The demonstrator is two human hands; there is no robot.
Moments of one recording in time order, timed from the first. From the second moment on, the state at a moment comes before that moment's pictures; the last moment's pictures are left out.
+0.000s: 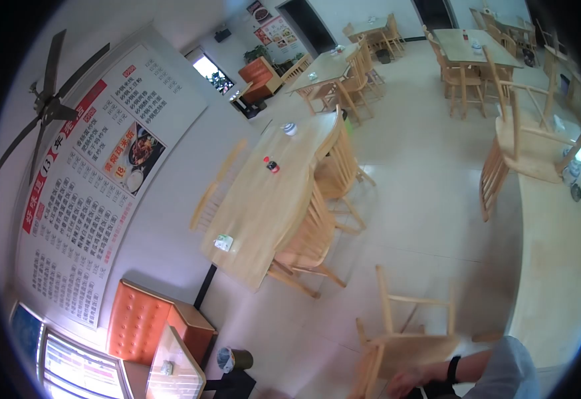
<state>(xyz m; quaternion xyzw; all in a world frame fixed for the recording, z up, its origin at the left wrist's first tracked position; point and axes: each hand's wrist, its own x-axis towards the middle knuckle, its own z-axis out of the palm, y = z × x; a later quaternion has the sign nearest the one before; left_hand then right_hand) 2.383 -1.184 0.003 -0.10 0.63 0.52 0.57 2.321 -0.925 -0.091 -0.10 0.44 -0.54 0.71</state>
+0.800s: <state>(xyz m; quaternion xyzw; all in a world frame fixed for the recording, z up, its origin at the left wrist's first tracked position) 2.088 -1.103 0.075 0.27 0.80 0.52 0.14 2.351 -1.008 0.051 0.01 0.63 -0.71 0.32</state>
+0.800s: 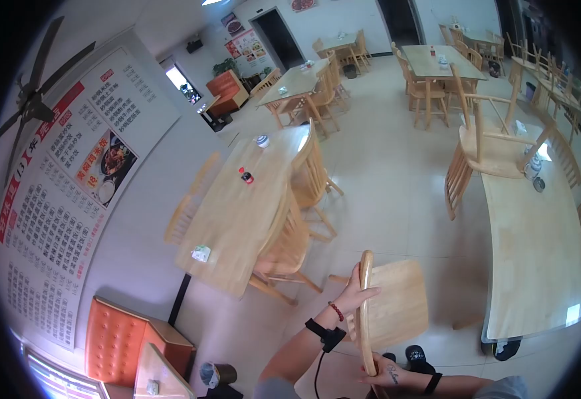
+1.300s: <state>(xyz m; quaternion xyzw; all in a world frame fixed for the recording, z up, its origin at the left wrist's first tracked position) 2.114 -0.810 0.124 0.14 0.65 0.69 0.31 2.406 -0.794 0.106 0.12 0.70 -0.70 0.06</state>
